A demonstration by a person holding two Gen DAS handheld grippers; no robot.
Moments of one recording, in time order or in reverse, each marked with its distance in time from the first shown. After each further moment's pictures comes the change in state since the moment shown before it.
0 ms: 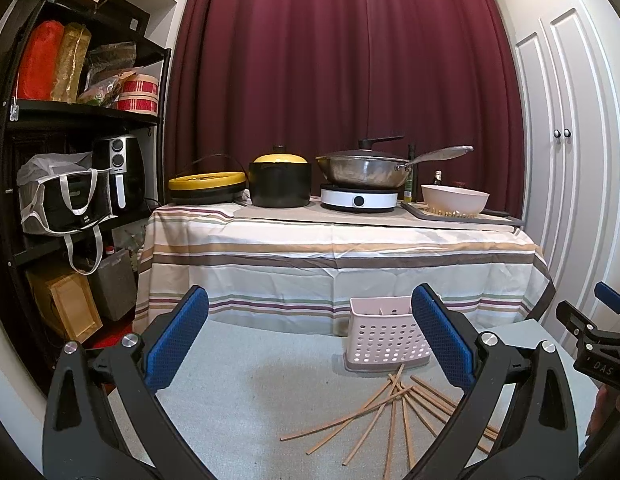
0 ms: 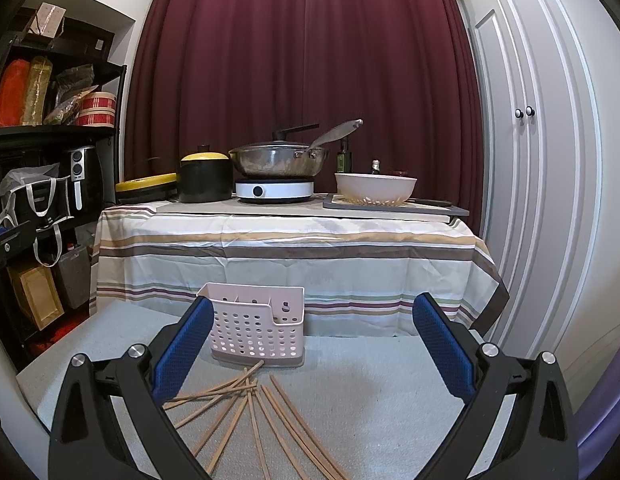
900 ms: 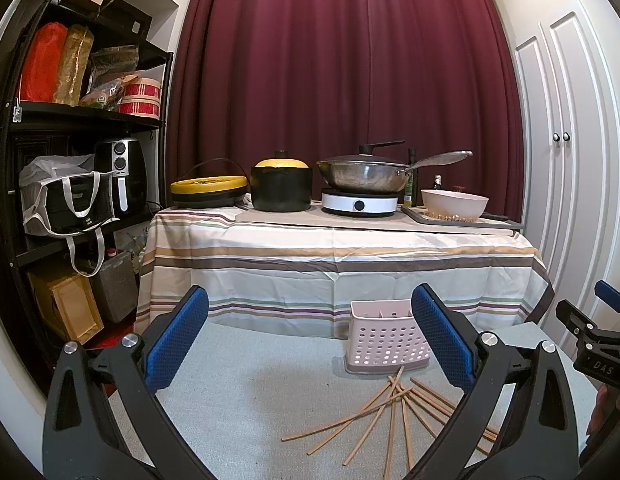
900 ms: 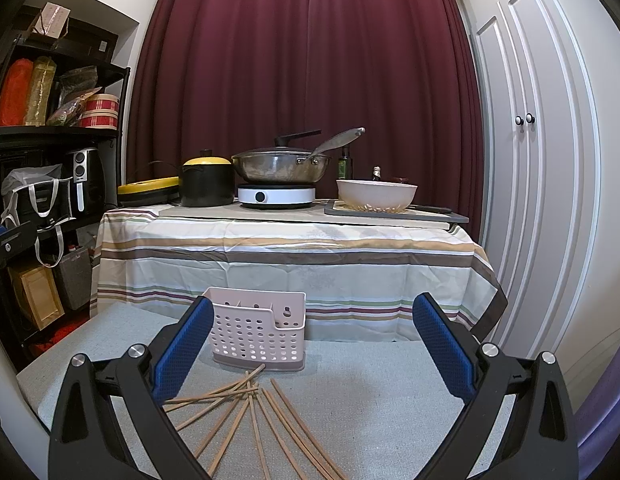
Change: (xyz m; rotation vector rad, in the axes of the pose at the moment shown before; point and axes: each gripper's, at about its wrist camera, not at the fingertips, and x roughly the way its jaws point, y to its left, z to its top) left arm -0.005 0.001 0.001 -0.003 -0.014 0.004; right arm -0.002 0.000 -0.001 -0.006 -0.020 -0.001
